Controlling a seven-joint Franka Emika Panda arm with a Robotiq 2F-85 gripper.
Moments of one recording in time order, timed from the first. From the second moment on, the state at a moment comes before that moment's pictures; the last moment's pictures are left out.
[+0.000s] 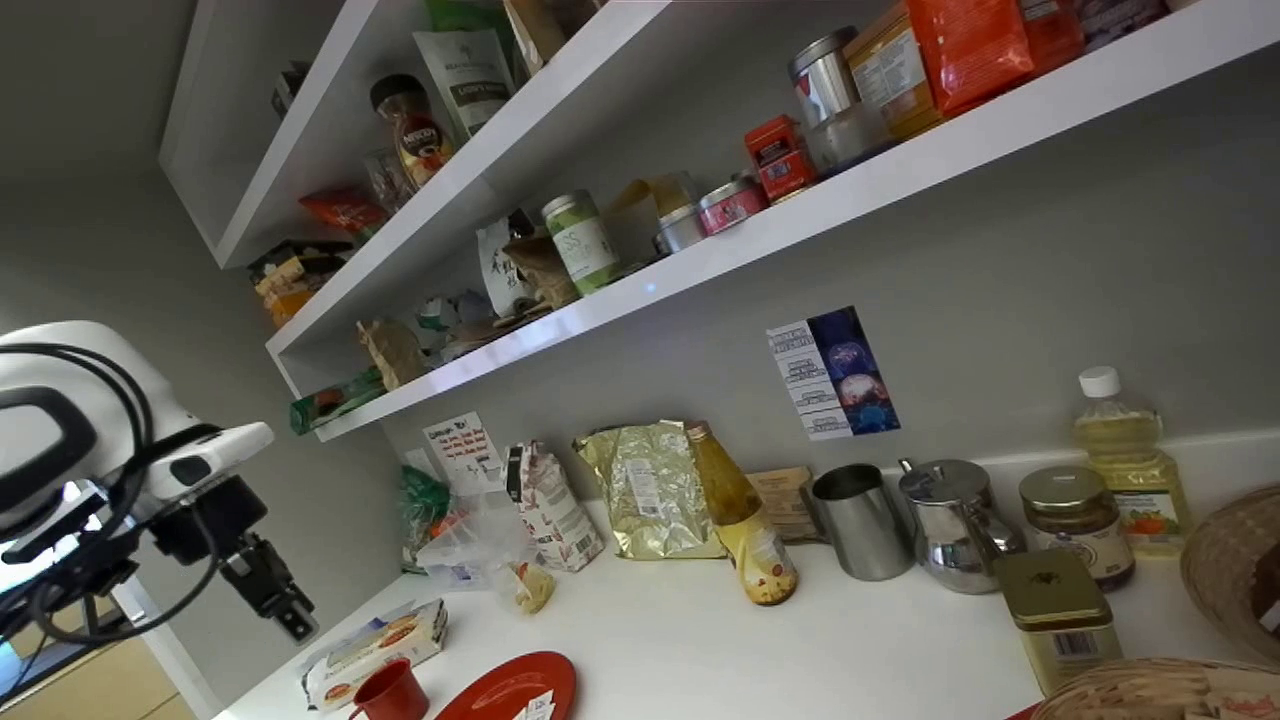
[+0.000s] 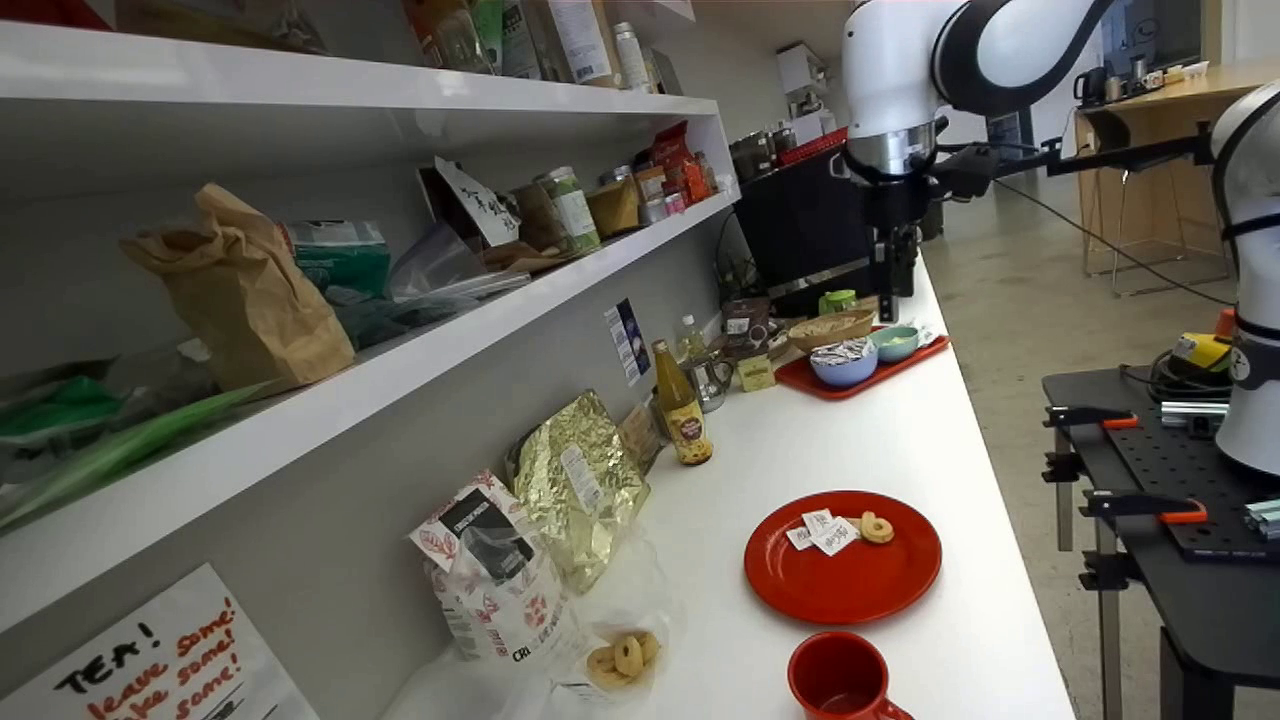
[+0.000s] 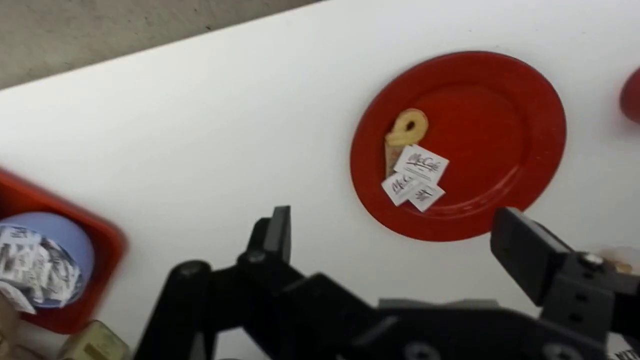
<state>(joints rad) -0.04 -0.57 0.15 -2.72 -0.01 2.28 0.30</state>
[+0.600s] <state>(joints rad) 0.20 -0.19 0.26 -2.53 0.10 2.48 0.29</state>
